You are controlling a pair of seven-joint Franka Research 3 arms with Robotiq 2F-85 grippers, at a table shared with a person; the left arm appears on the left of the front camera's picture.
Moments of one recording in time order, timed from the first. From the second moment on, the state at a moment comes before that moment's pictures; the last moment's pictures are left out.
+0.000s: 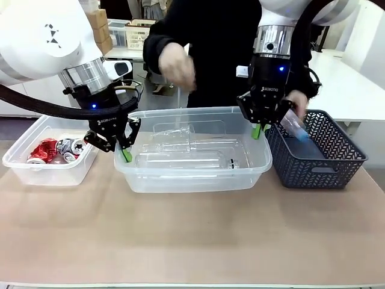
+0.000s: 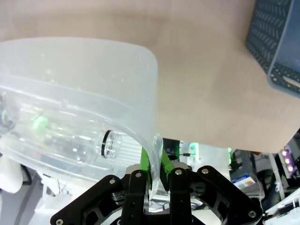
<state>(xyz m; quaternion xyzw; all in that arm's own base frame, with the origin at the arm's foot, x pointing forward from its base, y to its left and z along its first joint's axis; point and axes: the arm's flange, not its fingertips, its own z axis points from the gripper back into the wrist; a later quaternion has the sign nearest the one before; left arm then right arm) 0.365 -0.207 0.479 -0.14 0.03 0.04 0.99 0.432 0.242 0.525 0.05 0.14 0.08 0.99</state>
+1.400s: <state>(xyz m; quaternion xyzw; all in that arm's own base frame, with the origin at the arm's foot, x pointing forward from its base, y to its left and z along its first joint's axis) 0.365 -0.207 0.479 -0.14 0.03 0.04 0.99 0.432 0.242 0.525 0.05 0.14 0.08 0.99</state>
